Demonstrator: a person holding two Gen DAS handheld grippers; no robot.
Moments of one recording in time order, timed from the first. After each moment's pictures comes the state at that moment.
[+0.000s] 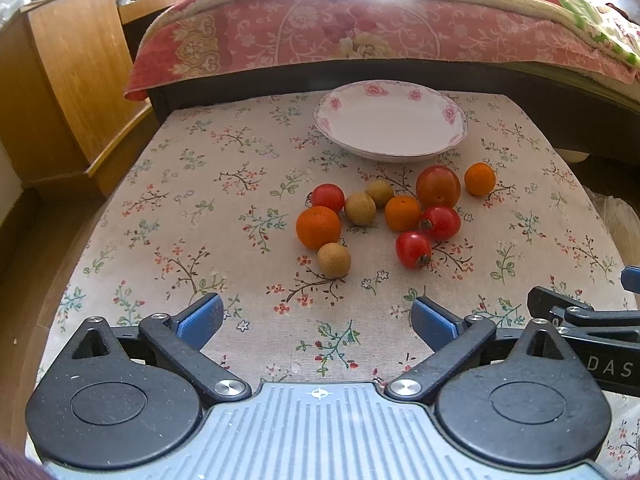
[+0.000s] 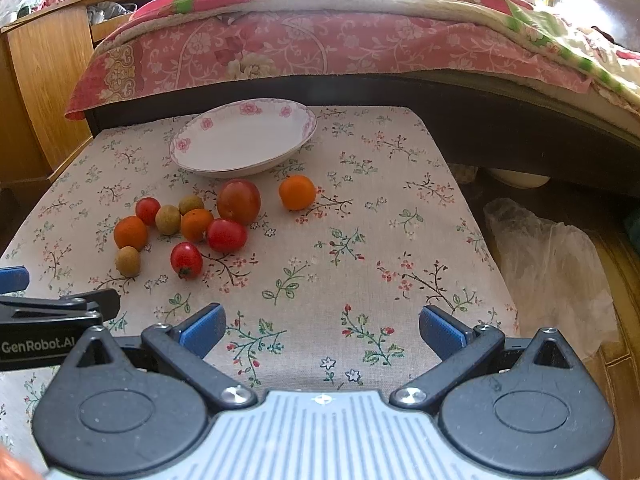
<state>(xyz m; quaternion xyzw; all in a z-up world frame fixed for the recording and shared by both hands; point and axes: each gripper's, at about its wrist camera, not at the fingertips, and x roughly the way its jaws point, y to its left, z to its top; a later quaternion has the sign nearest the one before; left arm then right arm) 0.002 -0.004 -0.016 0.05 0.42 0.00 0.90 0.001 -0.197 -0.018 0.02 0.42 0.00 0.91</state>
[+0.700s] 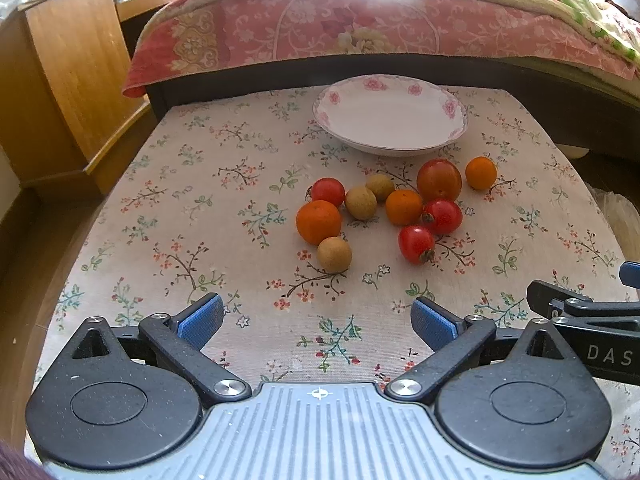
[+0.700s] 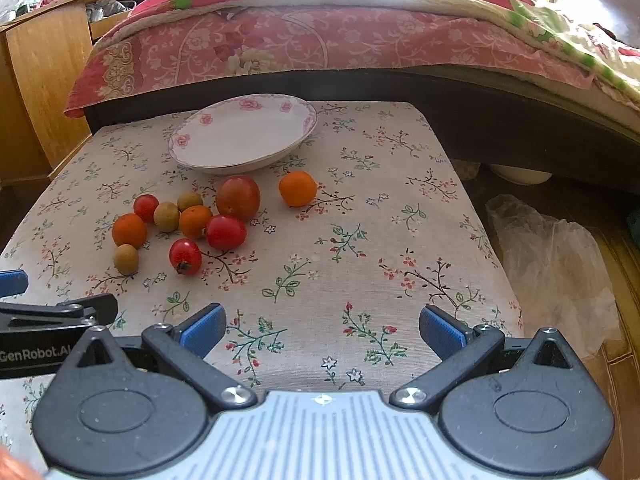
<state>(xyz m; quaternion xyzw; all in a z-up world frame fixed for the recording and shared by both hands) 0.002 -0.003 -0.019 0.06 0.43 -0.01 0.90 0.004 -0.197 -0.020 0.02 0.42 0.00 0.91</state>
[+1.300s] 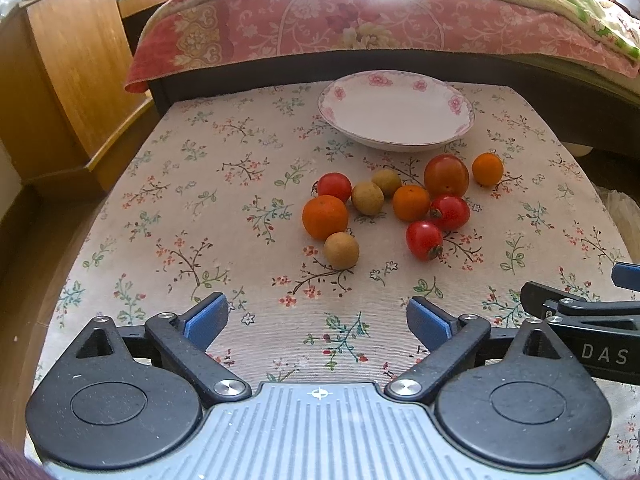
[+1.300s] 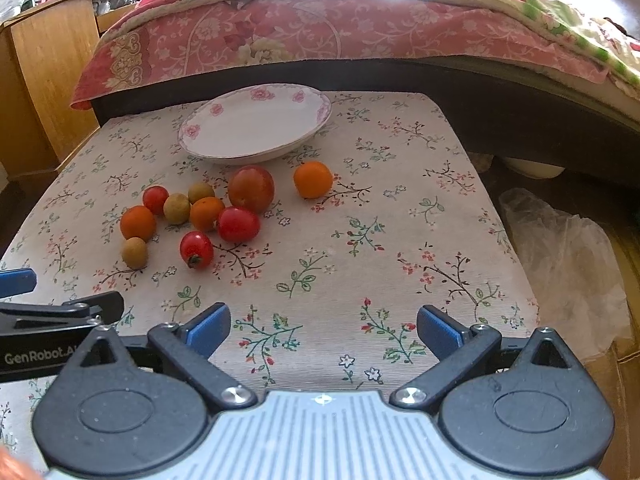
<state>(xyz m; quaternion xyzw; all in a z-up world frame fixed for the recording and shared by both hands) 0.004 -0.001 -0.022 0.06 0.43 0.00 0.90 0.010 -0.192 -0.027 0.03 0.43 0.02 0.90</state>
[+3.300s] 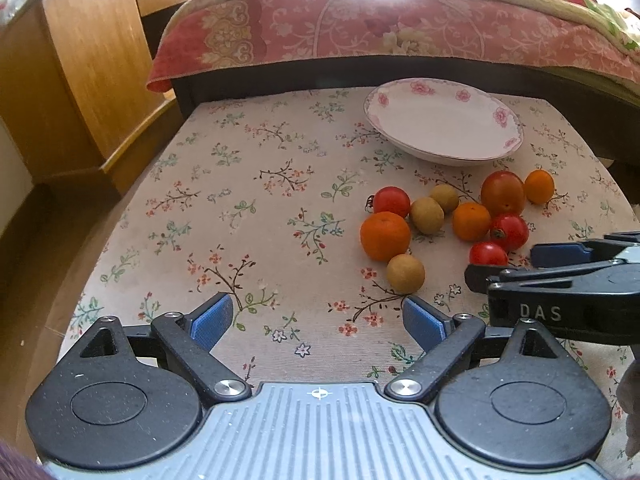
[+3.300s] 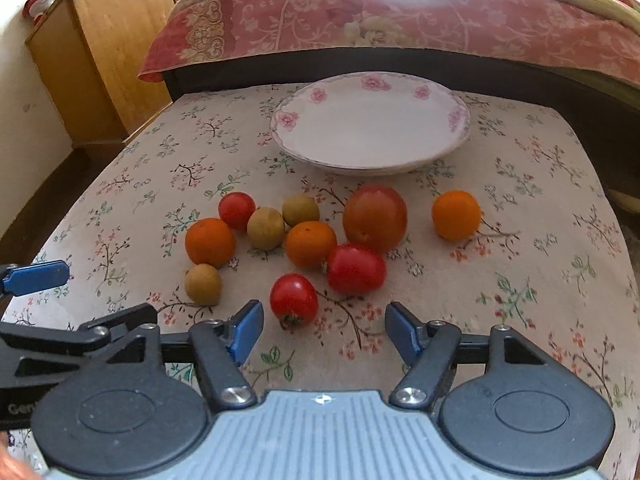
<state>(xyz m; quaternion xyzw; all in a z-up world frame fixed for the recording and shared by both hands) 0.027 0.034 -0.032 0.05 0.42 0.02 0.90 0.079 -0.138 -0.052 0.01 0.44 0.15 0.89</state>
